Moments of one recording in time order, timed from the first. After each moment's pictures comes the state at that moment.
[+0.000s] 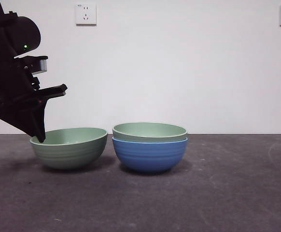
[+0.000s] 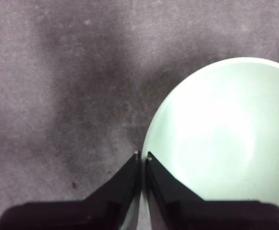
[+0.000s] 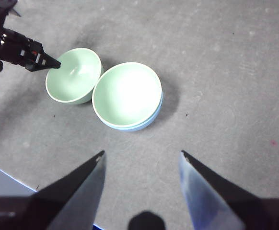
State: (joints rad) left arm -0.21 1.66 1.08 -0.43 0.11 -0.11; right arm 0.51 0.84 1.17 -0.98 -0.07 0.13
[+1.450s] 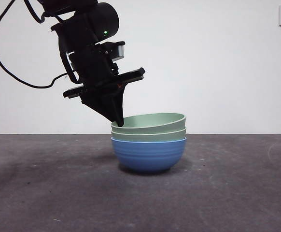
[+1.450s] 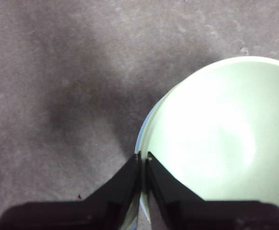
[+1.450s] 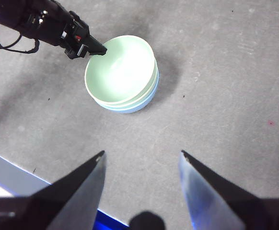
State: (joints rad) left arm -0.54 1.86 1.42 -0.55 0.08 -0.14; right arm 0.51 0.84 1.17 -1.05 -0.07 0.13
